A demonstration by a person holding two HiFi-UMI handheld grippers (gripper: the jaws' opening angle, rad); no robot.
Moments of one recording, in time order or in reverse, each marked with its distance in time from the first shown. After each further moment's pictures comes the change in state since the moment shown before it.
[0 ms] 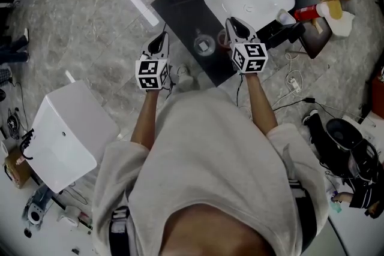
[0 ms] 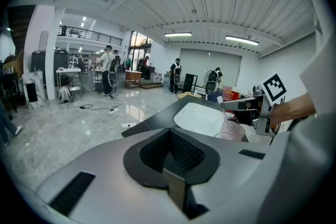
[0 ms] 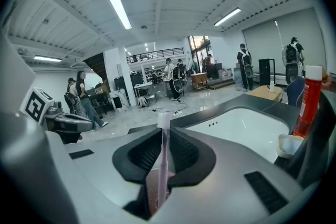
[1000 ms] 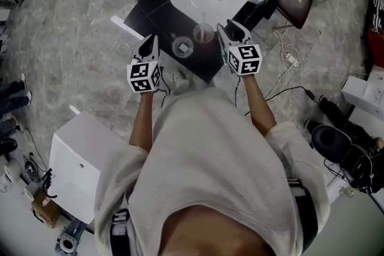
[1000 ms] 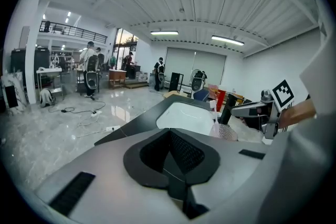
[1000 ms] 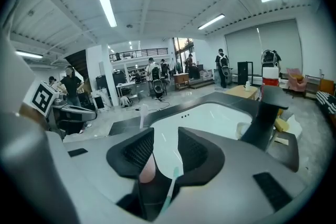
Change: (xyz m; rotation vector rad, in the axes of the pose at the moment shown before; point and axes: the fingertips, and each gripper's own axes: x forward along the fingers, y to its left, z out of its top) left arm 0.042 -0.045 0.013 0.067 0.012 -0.159; right arm -0.073 -0.051 -0.029 0.042 0.004 -0.202
